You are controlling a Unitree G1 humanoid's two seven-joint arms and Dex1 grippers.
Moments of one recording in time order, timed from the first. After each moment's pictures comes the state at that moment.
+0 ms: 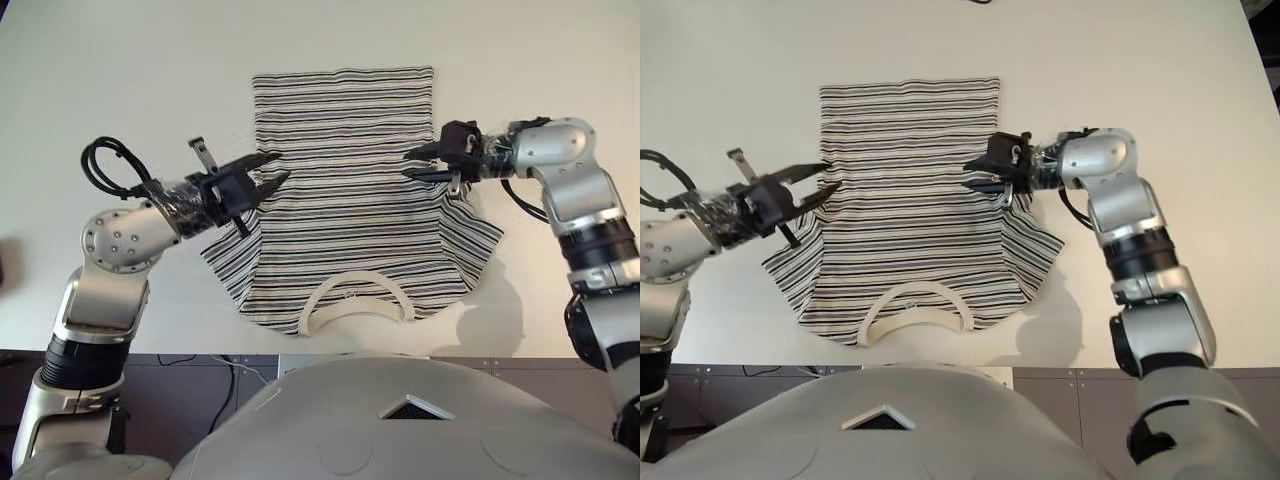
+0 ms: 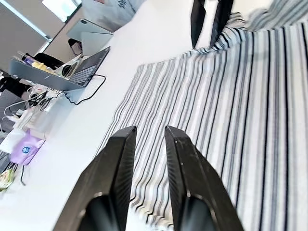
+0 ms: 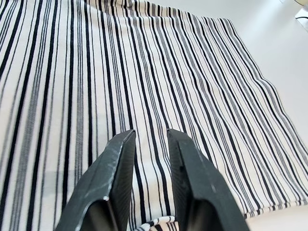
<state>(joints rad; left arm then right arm) 0.10 0.79 -0.04 -0.39 -0.08 0.04 -0.71 -0.53 -0.51 0.37 0.46 0.00 -0.08 1.14</state>
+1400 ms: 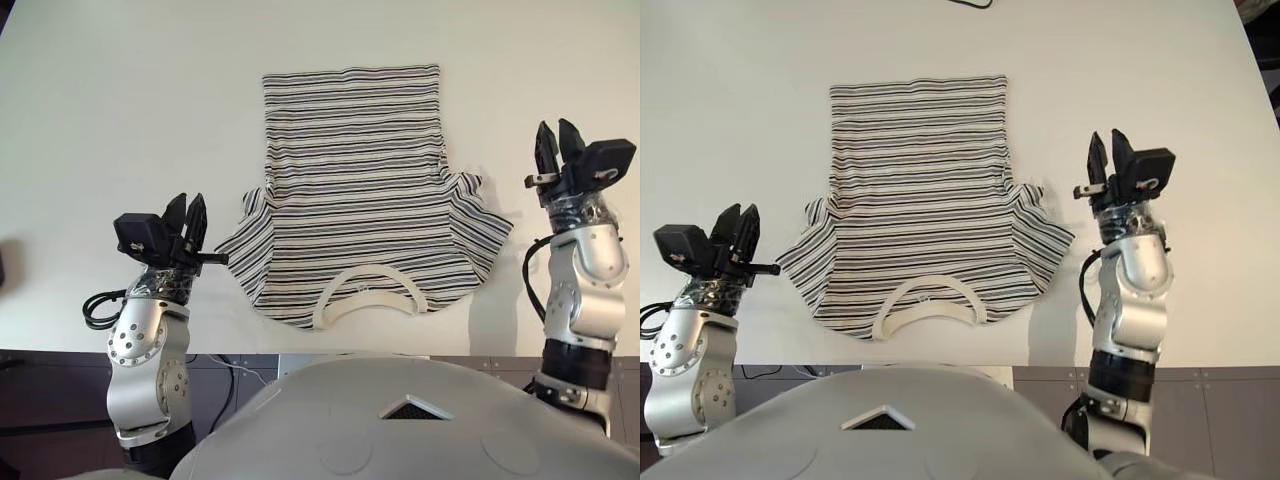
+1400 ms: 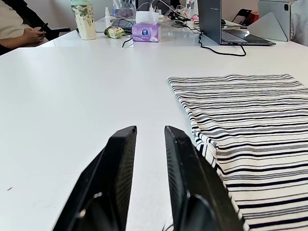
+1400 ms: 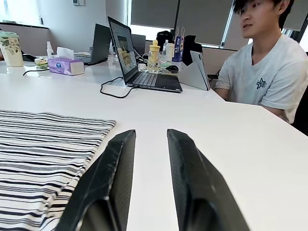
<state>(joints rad) 0.61 0.18 0.25 -0.64 -0.27 0.31 -0.21 0.20 -0.23 -0.17 -0.30 0.14 0.09 0.26</state>
